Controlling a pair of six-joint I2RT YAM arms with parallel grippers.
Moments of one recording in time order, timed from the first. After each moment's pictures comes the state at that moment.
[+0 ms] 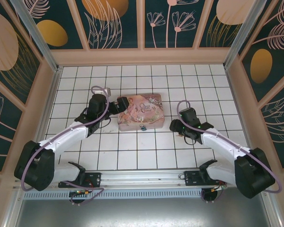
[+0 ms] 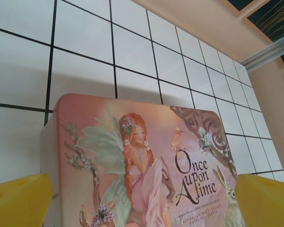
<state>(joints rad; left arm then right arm) -0.47 1.29 0.70 0.10 0.10 -0.73 0.48 1.16 0.54 -0.38 0.03 0.72</state>
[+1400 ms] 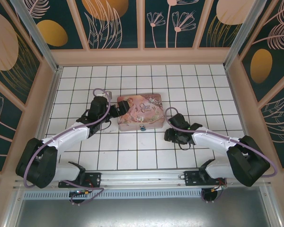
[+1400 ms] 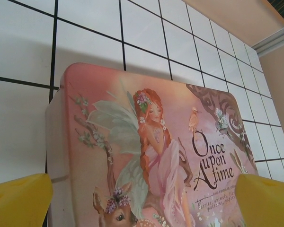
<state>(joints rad) -0.47 1.32 0.66 0.12 0.13 -0.73 0.67 1.28 0.56 -0.47 0.04 0.76</state>
